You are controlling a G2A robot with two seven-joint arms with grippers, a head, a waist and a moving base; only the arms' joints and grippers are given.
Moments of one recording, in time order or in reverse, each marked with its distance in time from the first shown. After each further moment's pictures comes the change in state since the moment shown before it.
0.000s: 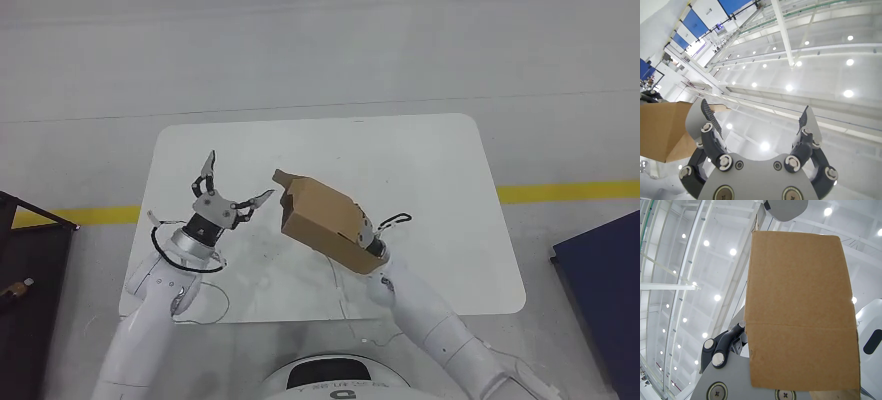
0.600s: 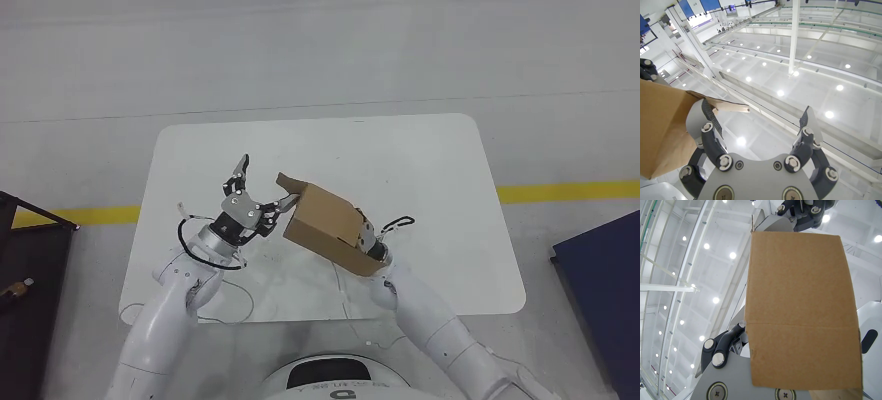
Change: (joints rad) left arm -0.070 -0.025 0.109 0.067 -0.179 0.089 0.020; right arm -0.028 -0.004 0.037 -0.002 -0.052 0.007 -0.015
